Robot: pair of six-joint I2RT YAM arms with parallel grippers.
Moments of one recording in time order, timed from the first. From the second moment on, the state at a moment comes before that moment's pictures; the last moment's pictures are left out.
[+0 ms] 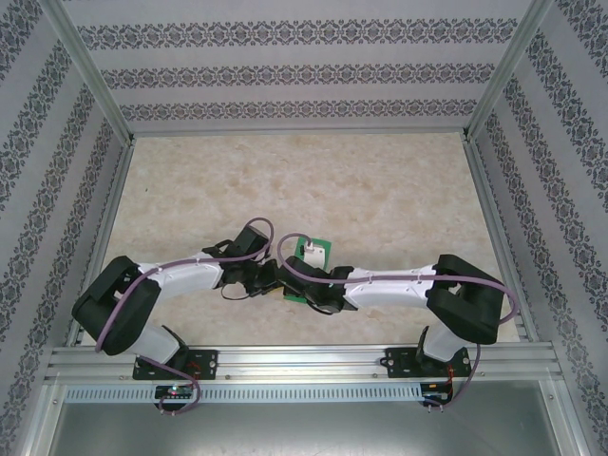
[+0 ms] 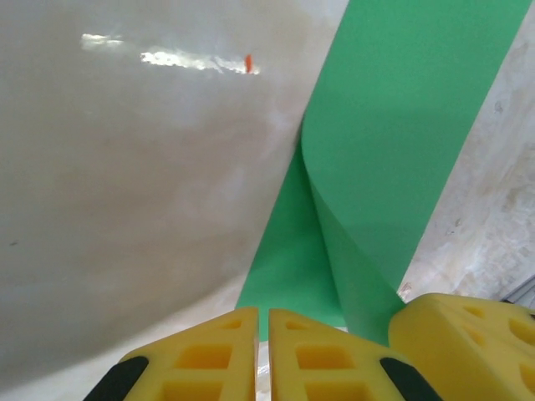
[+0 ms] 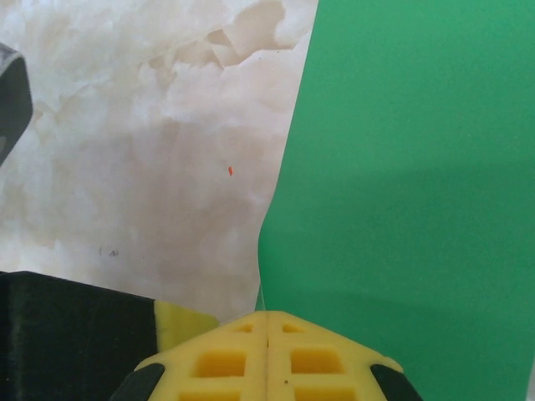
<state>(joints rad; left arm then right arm) -0.67 1.49 0.65 -0.21 0.45 -1.01 1.15 1.60 0.83 -0.21 0.33 1.14</state>
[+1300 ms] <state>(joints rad) -0.72 1.62 0.71 -0.18 0.42 -1.02 0.94 1.49 0.66 -0.07 0.05 0.92</state>
